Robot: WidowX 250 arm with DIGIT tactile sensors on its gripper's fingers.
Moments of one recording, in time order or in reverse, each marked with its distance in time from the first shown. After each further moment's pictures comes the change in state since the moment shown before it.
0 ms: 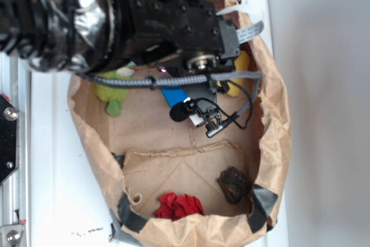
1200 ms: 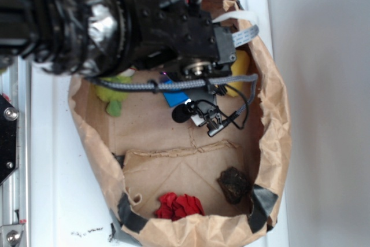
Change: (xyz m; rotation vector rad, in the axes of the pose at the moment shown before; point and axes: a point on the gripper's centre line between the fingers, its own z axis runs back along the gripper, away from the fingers) arm -0.002 -0.005 -0.016 -0.010 -0.011 0.016
